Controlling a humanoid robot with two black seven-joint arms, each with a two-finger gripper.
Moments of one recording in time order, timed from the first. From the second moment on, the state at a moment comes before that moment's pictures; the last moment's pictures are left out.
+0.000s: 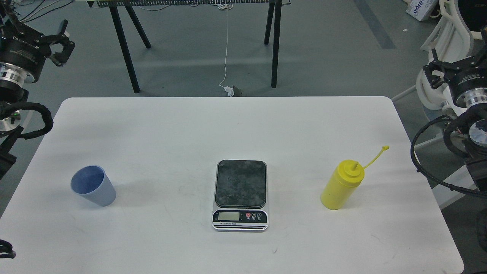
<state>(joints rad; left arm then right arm) -0.82 0.57 -0.85 -0.60 -0.15 -0.49 -0.31 0.82 -0.41 0.98 0.34 0.28 0.49 0.19</state>
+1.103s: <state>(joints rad) -0.70 1.13 -0.78 -1.24 1.00 -0.49 -0.45 0.57 -0.41 1.07 0.67 0.28 0.49 0.20</state>
